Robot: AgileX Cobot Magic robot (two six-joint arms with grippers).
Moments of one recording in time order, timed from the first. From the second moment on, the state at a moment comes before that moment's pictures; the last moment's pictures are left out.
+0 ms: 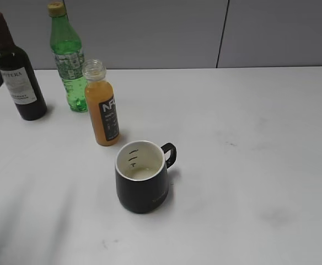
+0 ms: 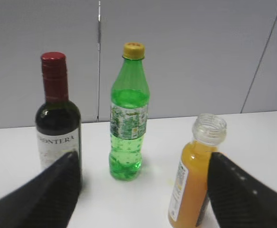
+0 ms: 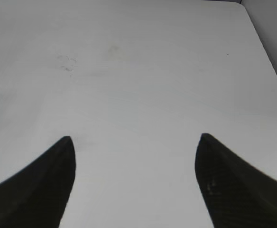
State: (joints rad) left arm -0.39 0.90 -0.29 -0.45 -0.41 0.41; right arm 0.09 0.00 -0.41 0.02 0.94 0.01
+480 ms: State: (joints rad) left arm -0.45 1.39 -0.29 -0.08 -0.84 0.00; right arm 0.09 0.00 -0.41 0.02 0.94 0.01
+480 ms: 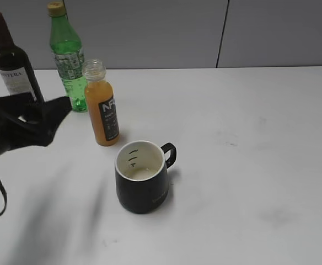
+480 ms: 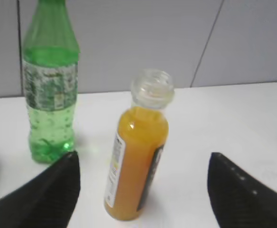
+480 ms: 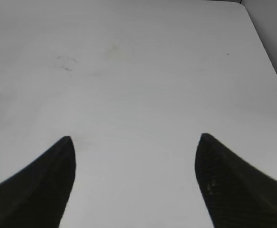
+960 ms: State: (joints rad) left arm -0.40 1.80 -0.38 0.12 -1.04 -0.05; right arm 0.09 0.00 -0.41 0.02 0.94 0.01
